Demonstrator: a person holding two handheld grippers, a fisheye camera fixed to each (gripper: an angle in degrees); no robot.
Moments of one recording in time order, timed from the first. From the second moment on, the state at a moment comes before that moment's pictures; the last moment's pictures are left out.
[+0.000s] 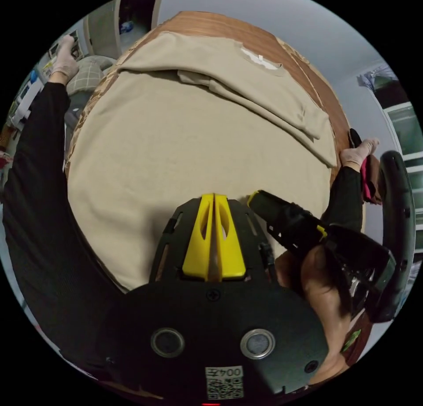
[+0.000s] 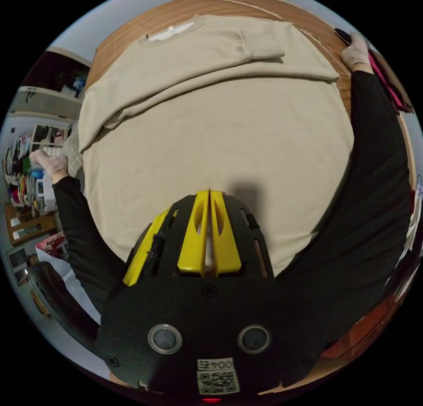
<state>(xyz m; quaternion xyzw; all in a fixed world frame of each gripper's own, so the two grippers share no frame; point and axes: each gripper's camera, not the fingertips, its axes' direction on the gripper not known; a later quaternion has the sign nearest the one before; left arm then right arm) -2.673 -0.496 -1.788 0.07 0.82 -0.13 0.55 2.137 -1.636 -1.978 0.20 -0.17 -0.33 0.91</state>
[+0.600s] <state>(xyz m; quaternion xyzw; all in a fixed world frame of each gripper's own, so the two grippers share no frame) -2.661 -0.505 -1.699 0.00 0.89 -0.19 0.42 2.135 -1.668 -2.009 0.17 -0.24 -0.30 0.91</state>
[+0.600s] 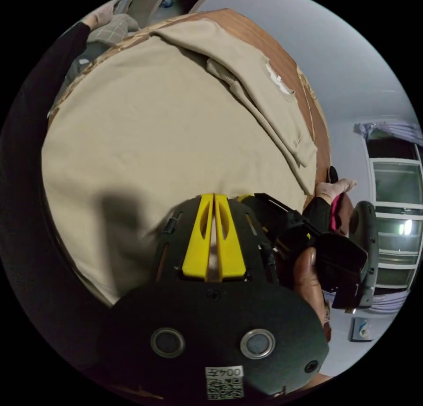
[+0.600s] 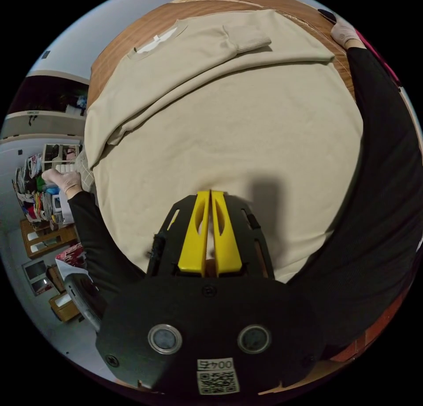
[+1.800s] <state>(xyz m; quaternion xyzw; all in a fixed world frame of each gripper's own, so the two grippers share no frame) -2.675 -0.544 -1.593 -0.03 0.94 -0.09 0.32 2.117 -1.667 -2.027 0.18 -0.18 -0.29 0.92</state>
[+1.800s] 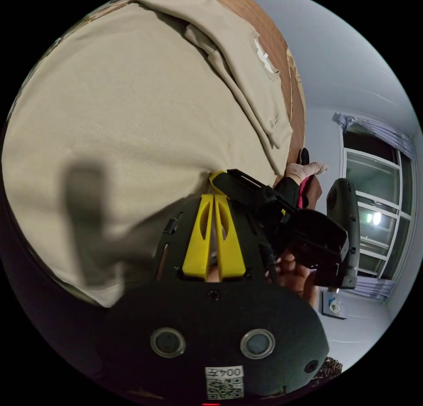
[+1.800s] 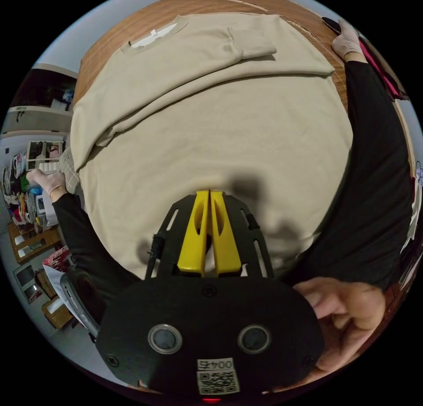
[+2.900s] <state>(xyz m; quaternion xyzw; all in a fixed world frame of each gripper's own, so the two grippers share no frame) -2.652 -0.550 -1.627 -0.03 0.93 -0.12 0.35 2.144 -1.672 -2.028 0.17 -0.18 -0.32 0.91</state>
